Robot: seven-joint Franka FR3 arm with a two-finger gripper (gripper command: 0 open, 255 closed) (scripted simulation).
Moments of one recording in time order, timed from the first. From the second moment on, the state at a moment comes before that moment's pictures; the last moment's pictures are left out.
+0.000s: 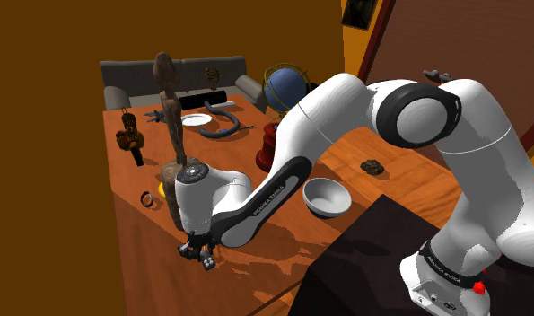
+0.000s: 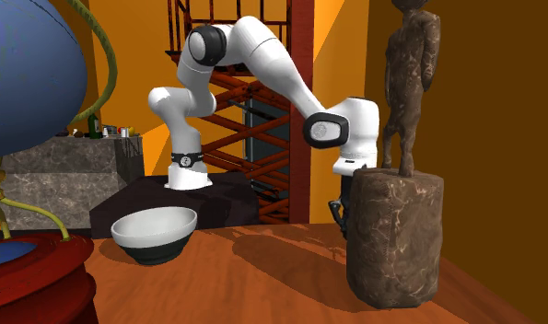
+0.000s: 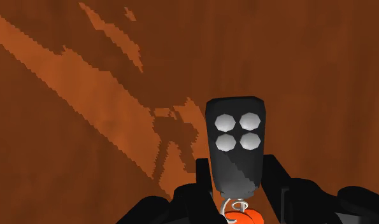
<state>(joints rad) 0.46 0.86 0.33 -1.66 -0.41 2.45 1.07</state>
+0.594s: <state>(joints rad) 0.43 0.76 0.36 -1.70 -0.38 2.39 1.06</state>
